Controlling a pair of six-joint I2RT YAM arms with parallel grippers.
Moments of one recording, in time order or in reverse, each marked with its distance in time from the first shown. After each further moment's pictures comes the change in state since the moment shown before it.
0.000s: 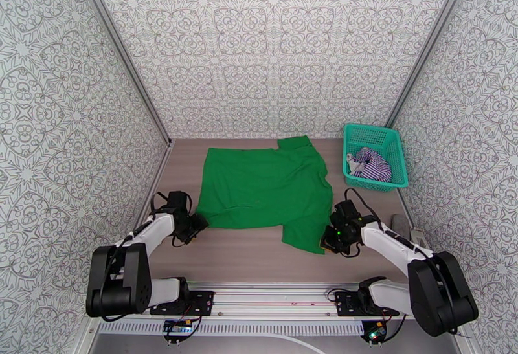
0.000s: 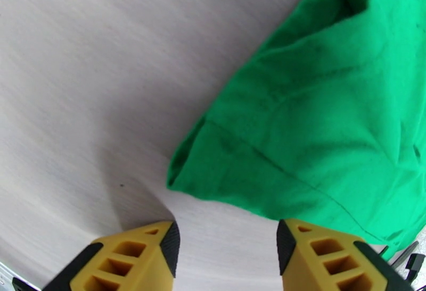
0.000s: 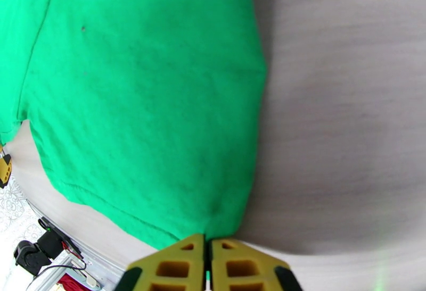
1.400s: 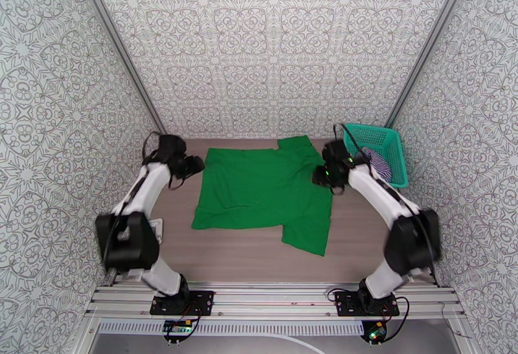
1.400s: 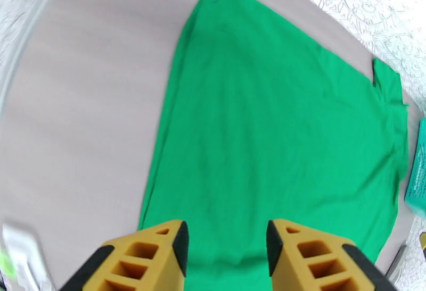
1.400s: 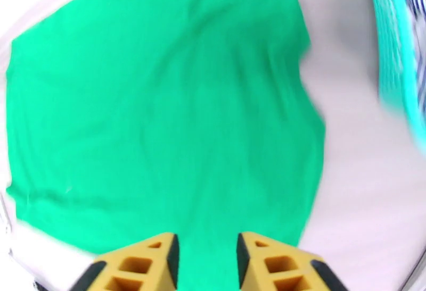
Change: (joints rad) left arm 0.040 0.126 0.564 -0.077 0.028 0.259; right arm 0.003 0.269 0.639 -0.132 0.269 -0.203
